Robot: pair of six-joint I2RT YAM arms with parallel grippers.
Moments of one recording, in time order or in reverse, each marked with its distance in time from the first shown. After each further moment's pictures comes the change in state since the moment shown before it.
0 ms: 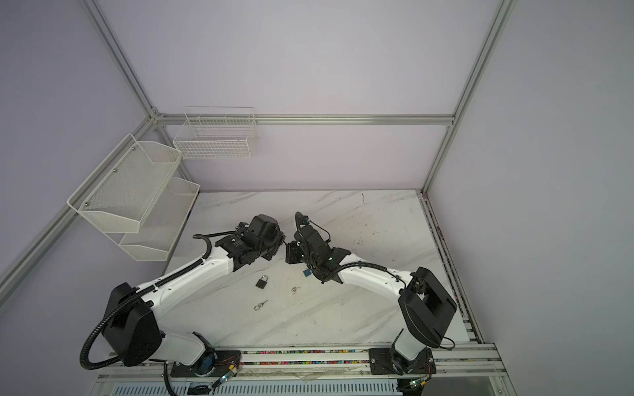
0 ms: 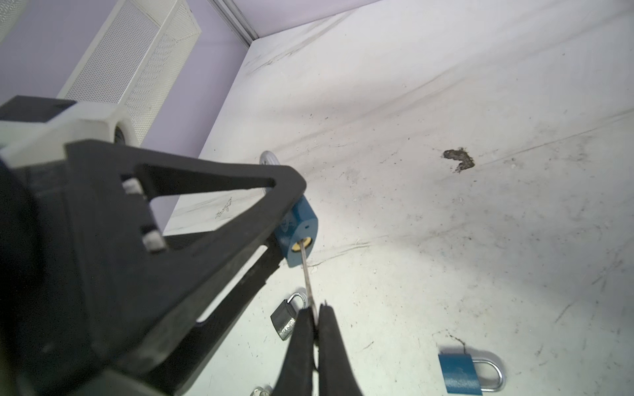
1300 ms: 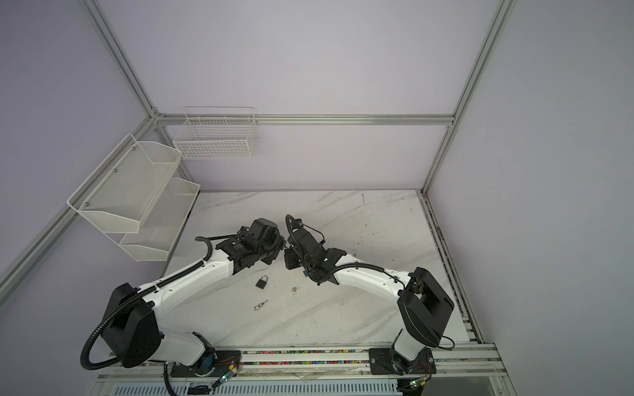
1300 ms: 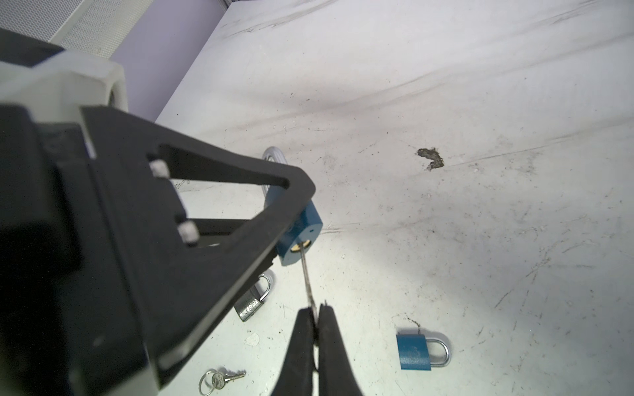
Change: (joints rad) left arm 0.005 -0.009 -0.053 0.026 0.047 0.003; right arm 0.050 0.013 0.053 -0.138 0.125 -0.154
